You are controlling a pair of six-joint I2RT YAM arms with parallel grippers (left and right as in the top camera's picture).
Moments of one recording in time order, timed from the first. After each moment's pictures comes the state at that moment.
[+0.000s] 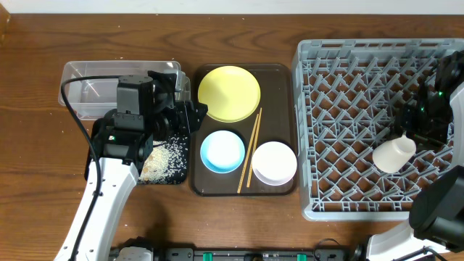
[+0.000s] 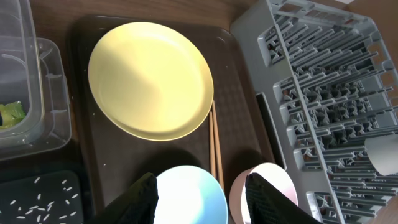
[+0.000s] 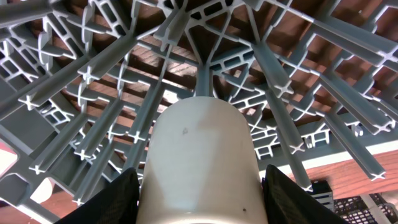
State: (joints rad) left arm -0.13 1.24 0.98 -0.53 0.49 -0.25; right arm -0.35 1.78 1.58 -1.50 -0.04 0.06
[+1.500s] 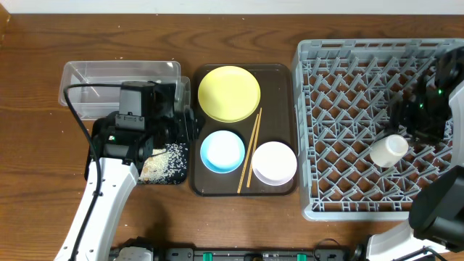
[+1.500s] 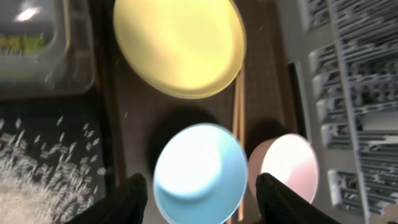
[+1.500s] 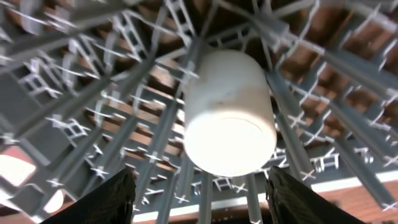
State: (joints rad) left arm -0.13 1.24 0.98 -0.71 0.41 -0.25; right arm -0.34 1.78 1.60 -1.42 -0.09 0.03
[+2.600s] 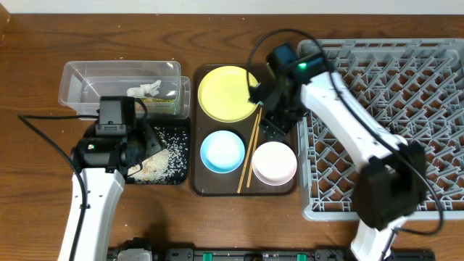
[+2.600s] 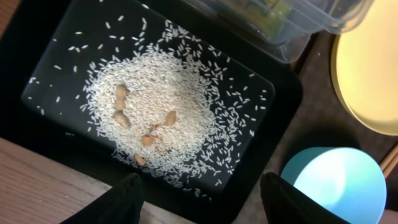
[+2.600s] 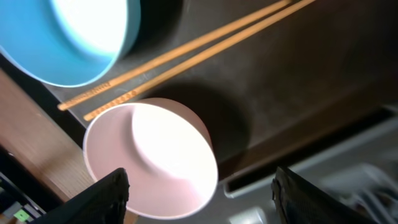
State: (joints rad) left arm 0.01 1.17 0.98 -0.97 -0.03 -0.51; right arm 0.48 1.98 1.67 -1.28 -0.18 -0.41
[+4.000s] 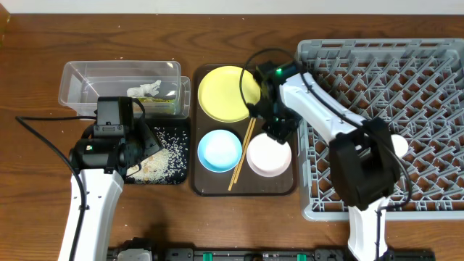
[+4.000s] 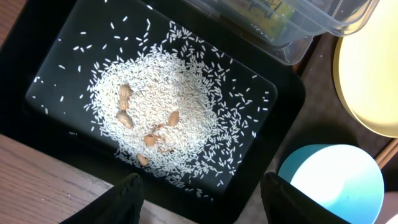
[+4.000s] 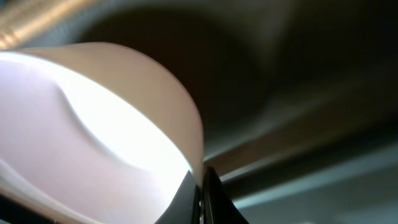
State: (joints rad) left arm 0.02 1.17 0.98 -0.98 -0.03 -0.51; right arm 0.49 2.11 1.70 -1.30 -0.01 -0.37
